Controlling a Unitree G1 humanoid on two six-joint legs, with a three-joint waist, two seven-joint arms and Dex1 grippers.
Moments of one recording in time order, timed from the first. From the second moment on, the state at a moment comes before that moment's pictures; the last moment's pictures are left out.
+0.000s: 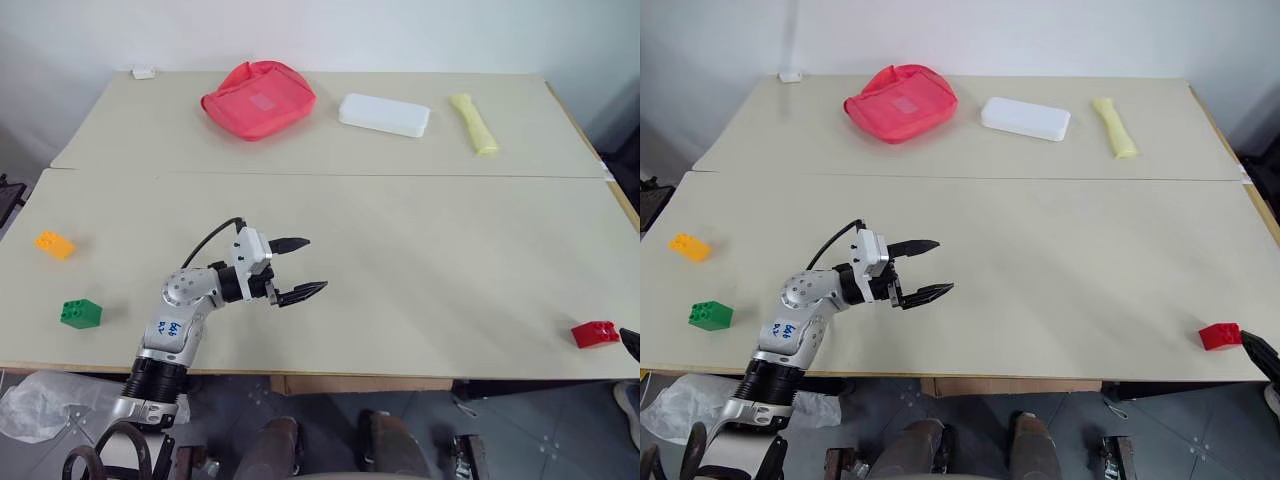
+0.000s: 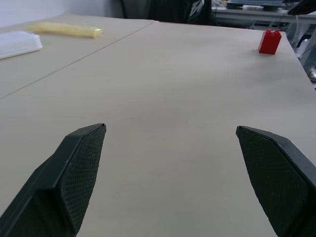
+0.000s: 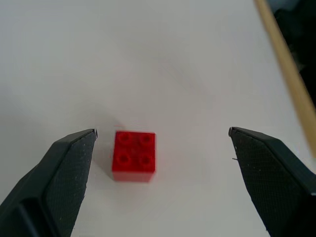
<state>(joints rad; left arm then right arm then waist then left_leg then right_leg) -0.40 0.41 -0.07 0.09 -0.33 0.08 -0.94 0.50 -0.77 -0.93 -0.22 0.65 0.59 0.69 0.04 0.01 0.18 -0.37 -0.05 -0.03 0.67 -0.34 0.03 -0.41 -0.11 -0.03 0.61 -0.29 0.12</state>
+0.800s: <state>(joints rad) -0.34 0.42 -0.06 0.04 -0.31 0.10 -0.90 0.30 -0.84 -0.71 -0.02 0.54 0.65 0.68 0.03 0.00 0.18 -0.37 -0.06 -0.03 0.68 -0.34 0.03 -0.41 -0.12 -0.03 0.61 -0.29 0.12</state>
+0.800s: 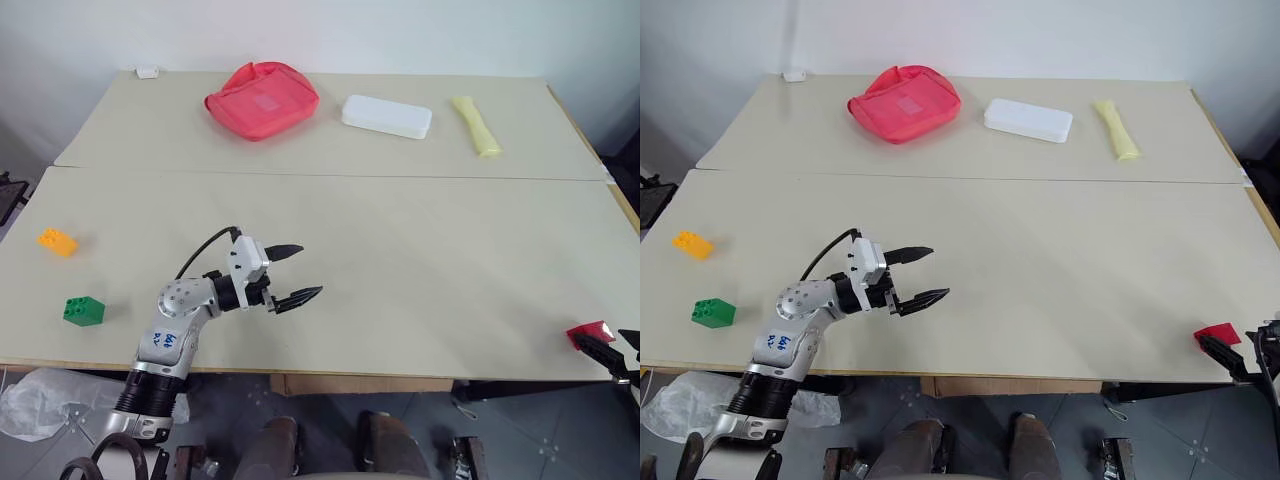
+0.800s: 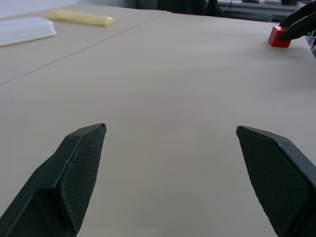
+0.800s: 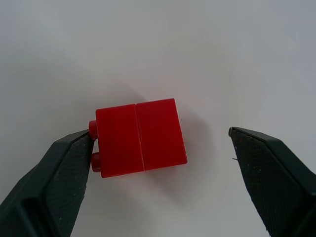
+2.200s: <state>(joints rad) -0.34 0.44 -0.06 0.05 -0.31 0.09 -0.90 0.24 -0.83 -0.75 0.11 0.41 0.56 0.65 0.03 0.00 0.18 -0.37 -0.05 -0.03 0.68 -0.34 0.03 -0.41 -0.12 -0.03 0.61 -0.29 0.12</state>
